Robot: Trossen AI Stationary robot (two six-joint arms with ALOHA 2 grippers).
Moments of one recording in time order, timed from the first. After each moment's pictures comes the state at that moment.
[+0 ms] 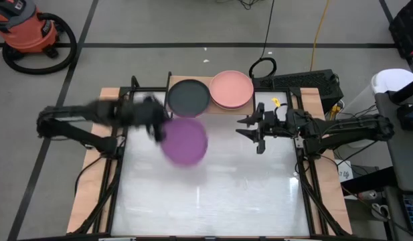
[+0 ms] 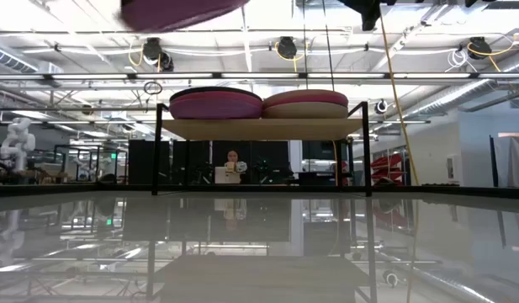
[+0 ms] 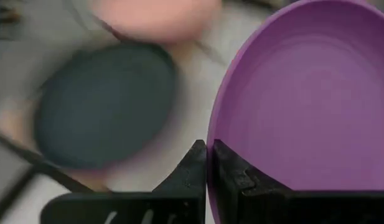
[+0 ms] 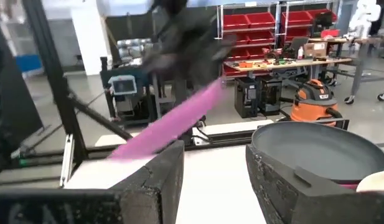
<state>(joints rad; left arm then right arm) -0.02 1.13 1.28 -0.91 -0.31 -0.28 0.02 0.92 0.67 0.25 0.08 0.09</state>
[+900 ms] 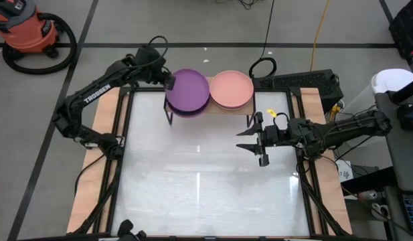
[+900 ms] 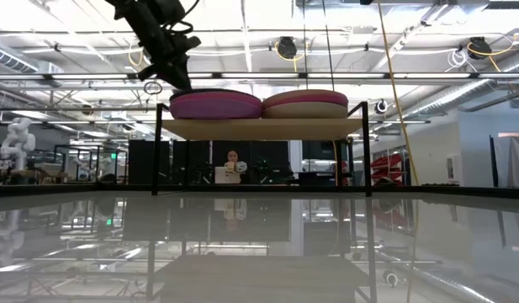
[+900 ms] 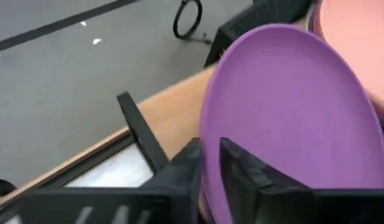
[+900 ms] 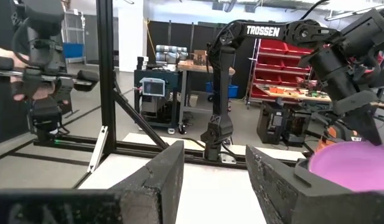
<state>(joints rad) 0.80 1.41 1.38 -0.76 0.06 -0.22 0.16 0.95 0.67 0.34 0.08 -0.07</state>
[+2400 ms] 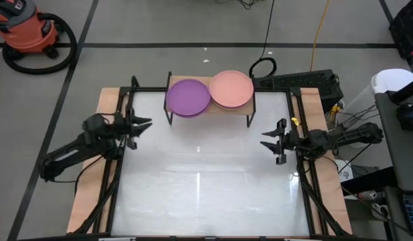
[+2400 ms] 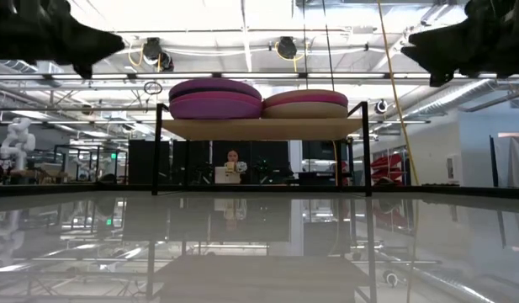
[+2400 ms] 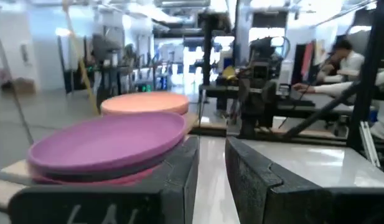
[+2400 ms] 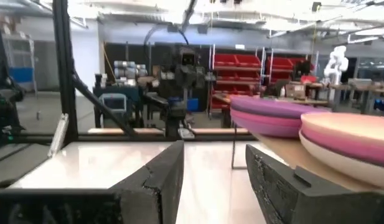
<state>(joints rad) 0.45 0.03 0.21 -0.05 0.26 -0.03 0.21 0.18 0.02 0.36 0.31 -0.08</state>
